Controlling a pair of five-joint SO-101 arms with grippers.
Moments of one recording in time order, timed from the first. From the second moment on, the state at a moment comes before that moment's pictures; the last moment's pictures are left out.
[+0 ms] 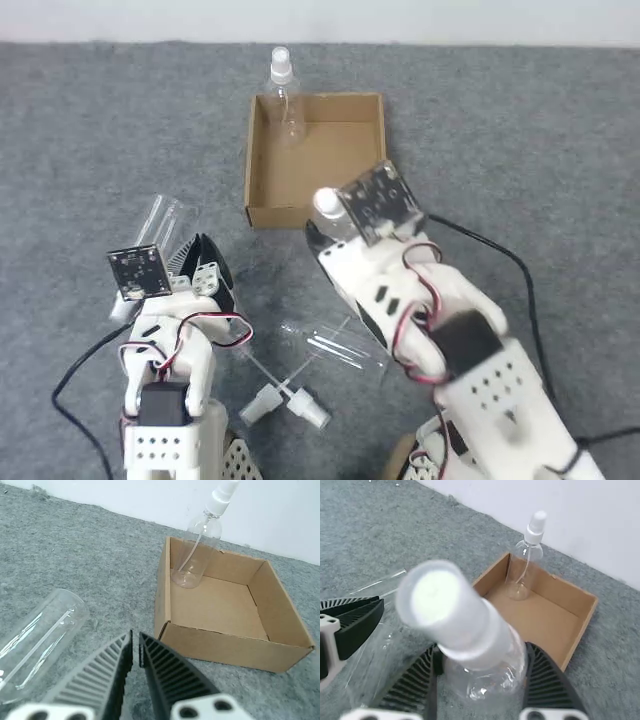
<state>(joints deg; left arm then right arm) -5.3 -103.5 97.2 43.5 17.9 -36.6 -54.2 44.7 46.9 4.3</state>
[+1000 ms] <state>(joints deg) -5.3 -103.5 97.2 43.5 17.7 -36.6 -10.8 22.1 28.5 4.1</state>
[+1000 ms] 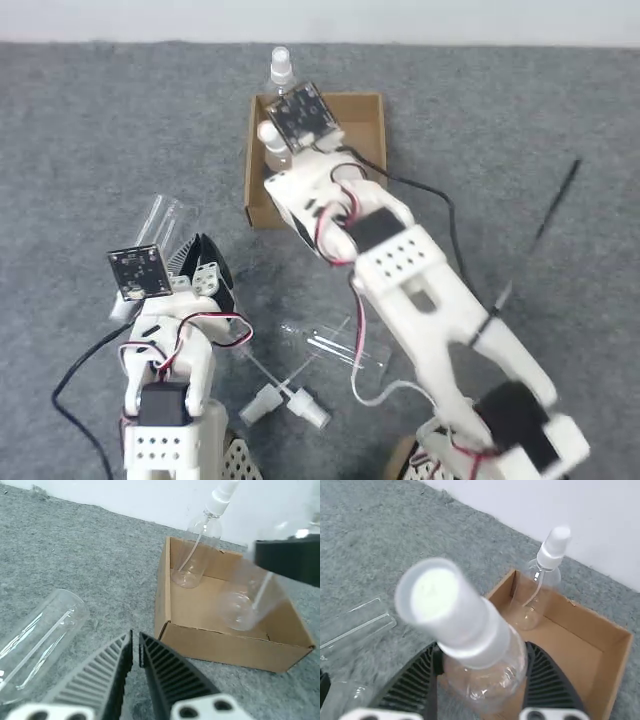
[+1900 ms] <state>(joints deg) -5.3 -103.5 97.2 43.5 17.7 -33.1 17.7 -5.6 28.5 -1.1</state>
